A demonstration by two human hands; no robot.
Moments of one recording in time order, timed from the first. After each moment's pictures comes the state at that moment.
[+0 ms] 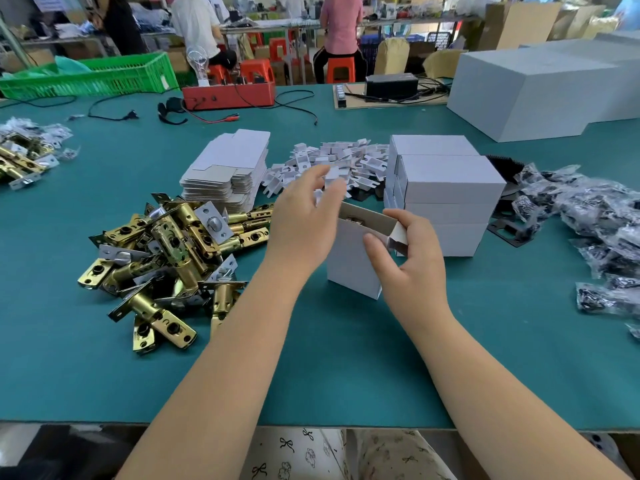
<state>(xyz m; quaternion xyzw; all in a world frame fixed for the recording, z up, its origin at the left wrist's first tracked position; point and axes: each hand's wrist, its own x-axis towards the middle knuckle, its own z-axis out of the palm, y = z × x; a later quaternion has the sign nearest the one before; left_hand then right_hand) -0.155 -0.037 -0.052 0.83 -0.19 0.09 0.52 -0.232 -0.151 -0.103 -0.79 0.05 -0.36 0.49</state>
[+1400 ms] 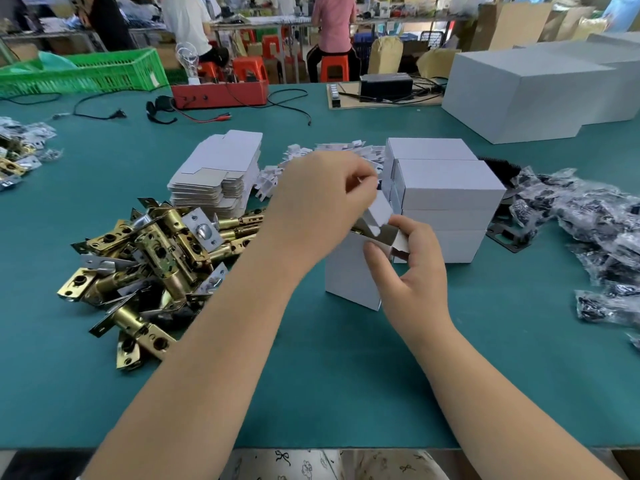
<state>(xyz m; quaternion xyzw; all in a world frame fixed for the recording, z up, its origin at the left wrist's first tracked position) -0.170 -0.043 -0.001 0.85 -0.34 0.18 0.37 -0.230 -0.152 -0.103 -0.79 0.04 -0.38 0.49</state>
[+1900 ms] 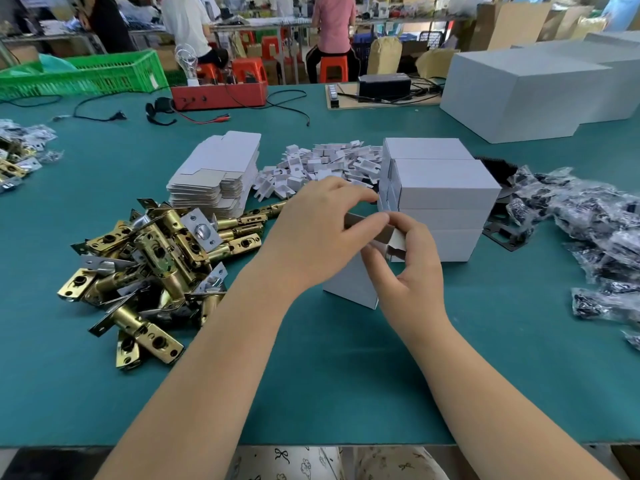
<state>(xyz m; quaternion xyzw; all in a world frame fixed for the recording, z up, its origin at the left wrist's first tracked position) -0.168 -0.038 -0.028 0.87 -0.38 0.11 0.29 -0.230 -0.153 -0.104 -0.79 0.04 -0.37 0.49</state>
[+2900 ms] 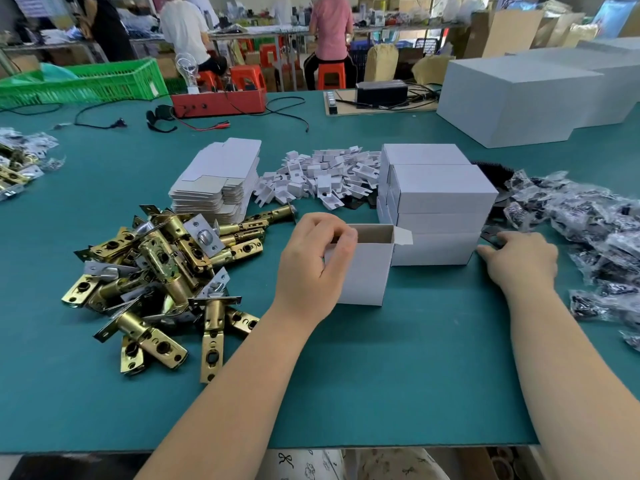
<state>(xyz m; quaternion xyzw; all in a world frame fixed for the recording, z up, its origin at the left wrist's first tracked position) -0.172 -0.039 -0.090 0.77 -0.31 0.20 0.52 -0.218 -0.312 -0.113 -0.87 0.44 -0.13 0.19</state>
